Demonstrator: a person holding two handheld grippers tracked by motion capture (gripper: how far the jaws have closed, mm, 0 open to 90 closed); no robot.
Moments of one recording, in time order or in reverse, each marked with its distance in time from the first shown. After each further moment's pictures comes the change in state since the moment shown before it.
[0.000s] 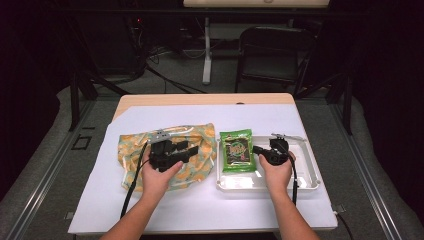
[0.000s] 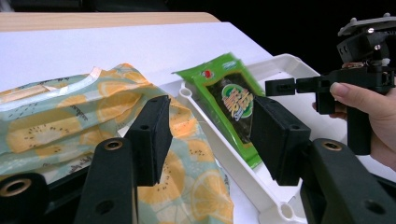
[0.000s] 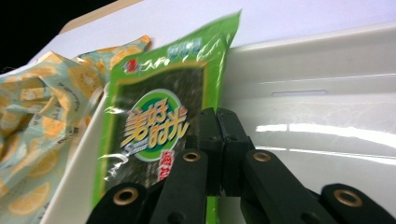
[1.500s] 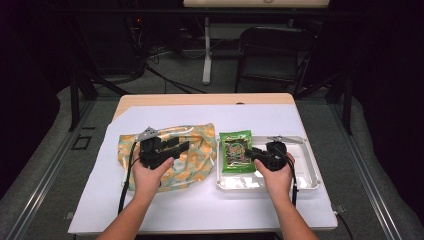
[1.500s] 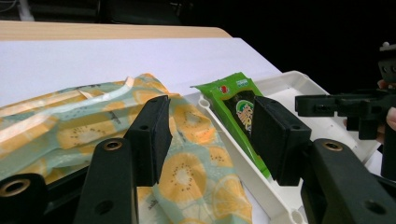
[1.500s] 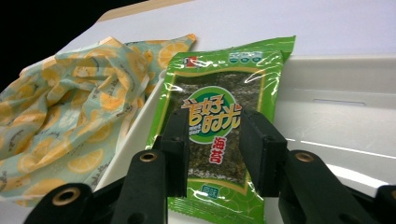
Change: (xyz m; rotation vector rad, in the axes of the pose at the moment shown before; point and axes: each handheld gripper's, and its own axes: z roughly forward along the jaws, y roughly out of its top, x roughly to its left) left arm 0.018 0.005 -0.020 -0.056 0.029 -0.047; right arm 0.029 -0.006 -0.026 -0.011 0.069 -0.143
